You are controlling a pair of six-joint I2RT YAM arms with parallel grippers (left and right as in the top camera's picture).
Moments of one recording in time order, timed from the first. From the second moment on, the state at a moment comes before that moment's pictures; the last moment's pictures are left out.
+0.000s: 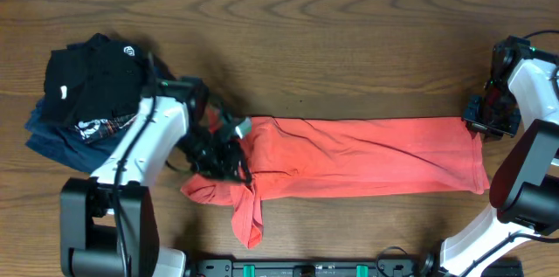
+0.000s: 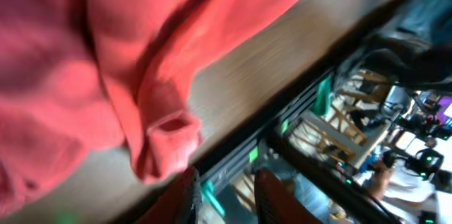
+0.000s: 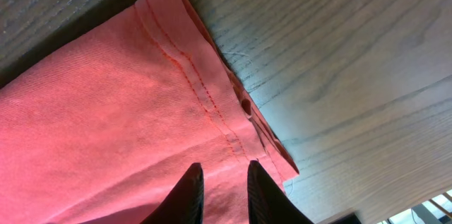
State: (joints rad) left arm -0.15 1.63 1.03 -1.35 0.65 0.24; right arm -0.32 1.92 1.40 -1.18 0.21 0.21
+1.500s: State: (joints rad) left arm -0.46 1.40 1.02 -0.89 0.42 -0.17; right arm -0.32 1.92 1.40 -1.18 0.20 0.21
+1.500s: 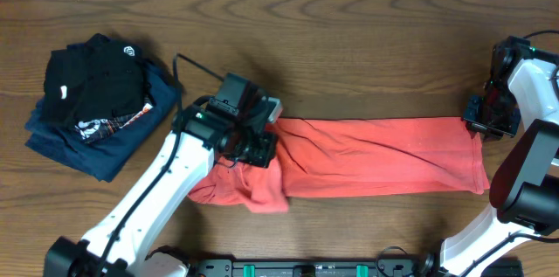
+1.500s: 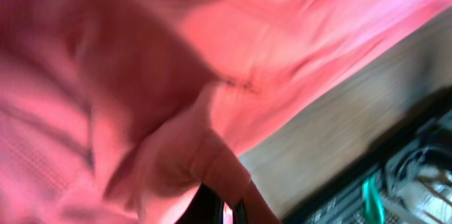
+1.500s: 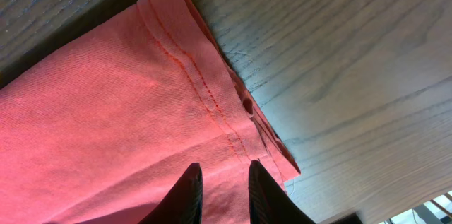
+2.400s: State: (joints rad) left arm -0.61 1.58 1.02 -0.46 0.38 -0.18; right arm -0.32 1.92 1.40 -1.18 0.20 0.21
